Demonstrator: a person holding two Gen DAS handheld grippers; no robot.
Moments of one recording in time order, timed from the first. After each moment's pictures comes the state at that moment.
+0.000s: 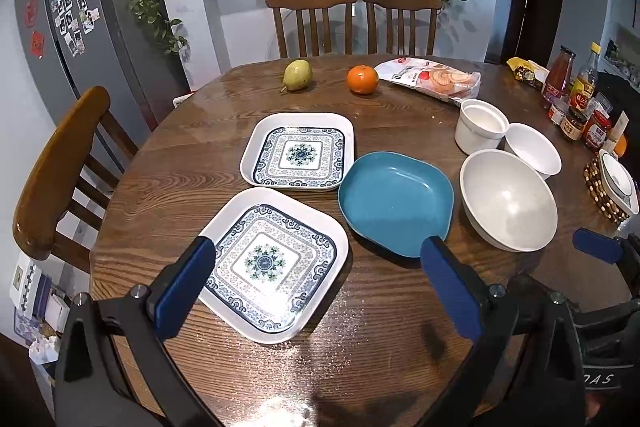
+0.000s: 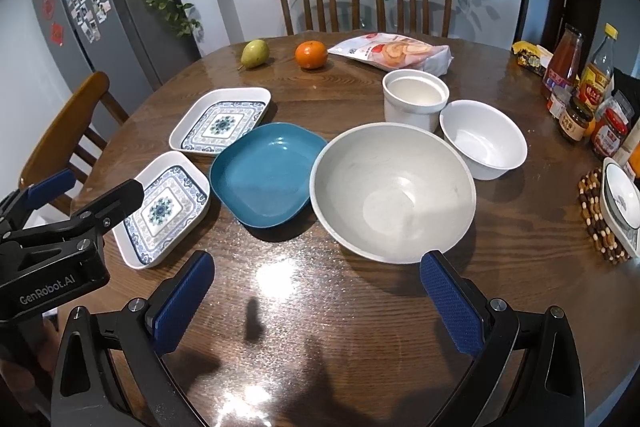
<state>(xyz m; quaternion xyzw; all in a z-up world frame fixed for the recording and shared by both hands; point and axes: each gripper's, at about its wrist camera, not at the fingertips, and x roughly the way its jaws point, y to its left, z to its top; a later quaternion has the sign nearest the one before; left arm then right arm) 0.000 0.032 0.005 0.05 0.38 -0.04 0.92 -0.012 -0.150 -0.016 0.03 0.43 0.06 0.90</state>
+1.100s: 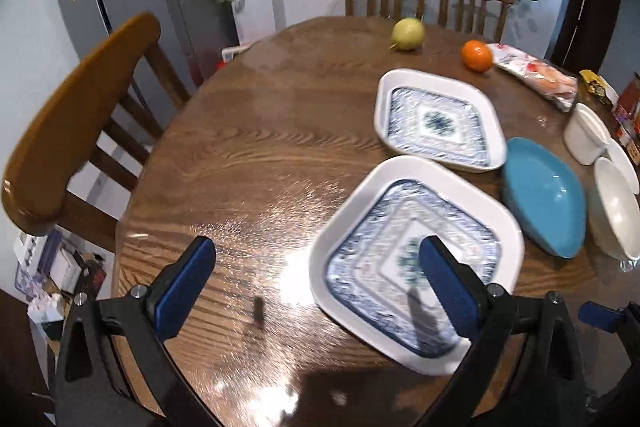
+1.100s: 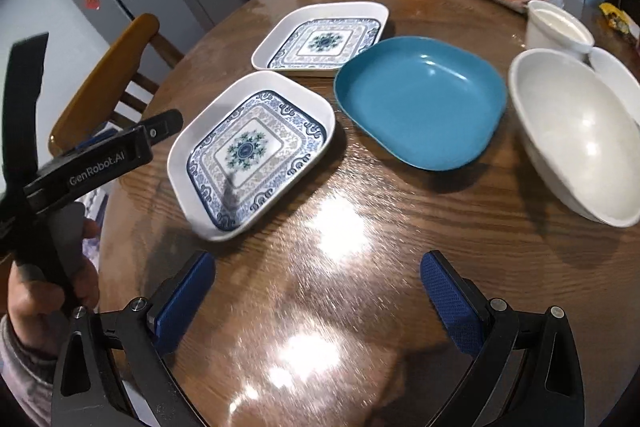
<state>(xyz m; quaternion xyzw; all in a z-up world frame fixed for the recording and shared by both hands) 0.056 0.161 -0.056 0.00 0.44 0.04 0.90 0.010 -0.053 -0.077 0.06 0.51 0.17 0.84</state>
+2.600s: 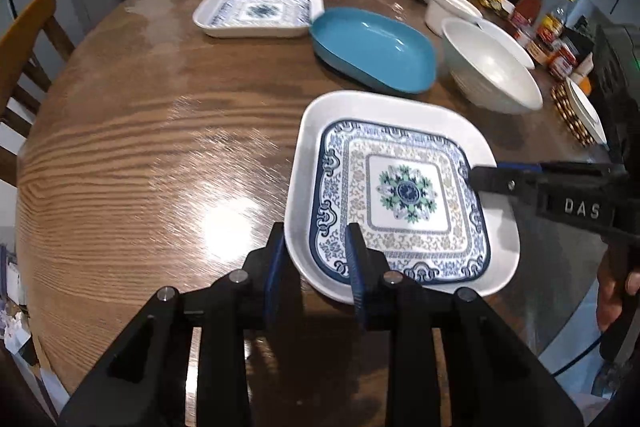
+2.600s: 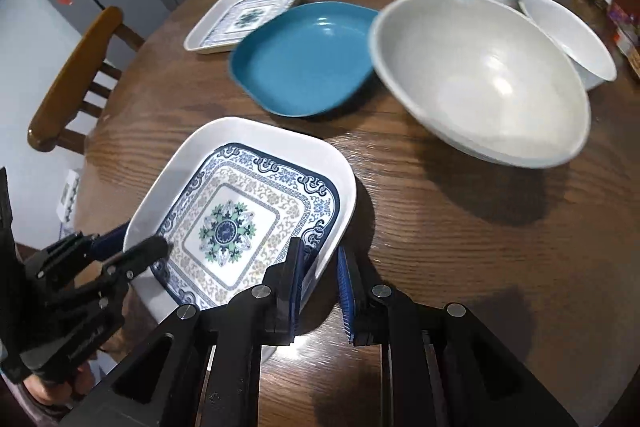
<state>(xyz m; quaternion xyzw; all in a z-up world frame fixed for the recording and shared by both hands) -0.044 0.051 -0.085 0.00 0.51 -0.14 0.85 -0.004 -0.135 -0.087 0.05 0.55 0.13 0.82</state>
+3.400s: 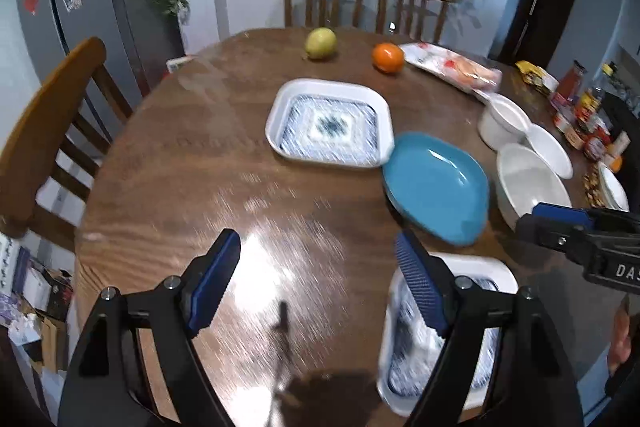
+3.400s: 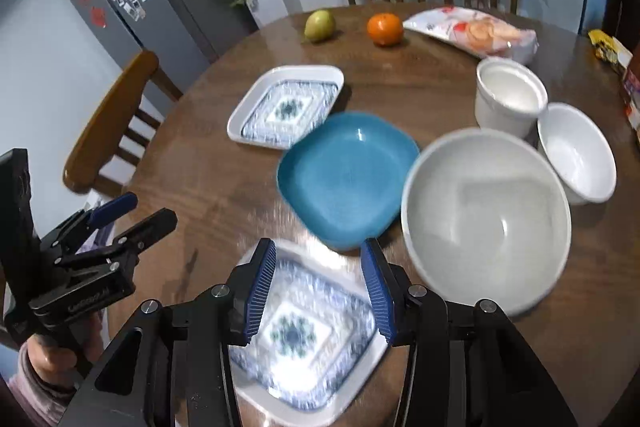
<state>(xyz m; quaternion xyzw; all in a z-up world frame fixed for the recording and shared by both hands) 0.035 0.082 -0.016 0.00 0.42 -0.05 0.91 0.036 -0.122 -0.019 0.06 0.47 0.17 0.86</state>
